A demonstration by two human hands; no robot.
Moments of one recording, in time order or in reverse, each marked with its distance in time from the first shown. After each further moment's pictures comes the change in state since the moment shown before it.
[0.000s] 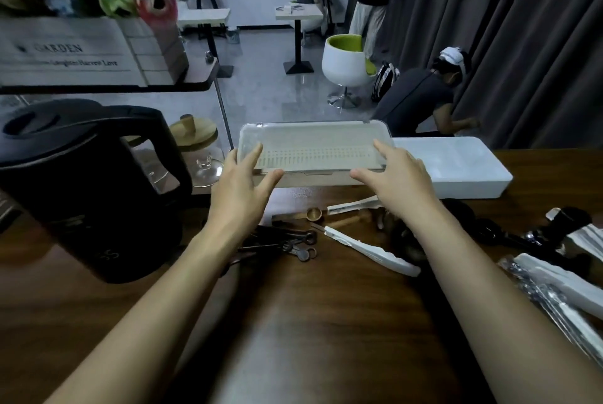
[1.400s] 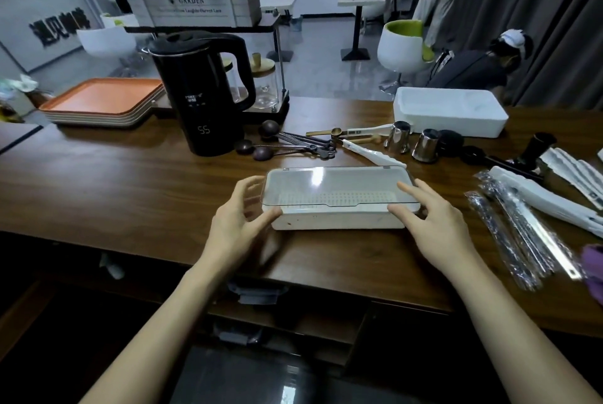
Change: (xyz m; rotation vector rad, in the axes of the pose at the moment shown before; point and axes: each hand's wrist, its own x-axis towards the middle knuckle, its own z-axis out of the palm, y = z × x) left_hand -0.299 -0.028 -0.058 -0.271 -0.007 -0.070; right_hand -0.249 0.118 -0.021 0.224 -0.135 -0.116
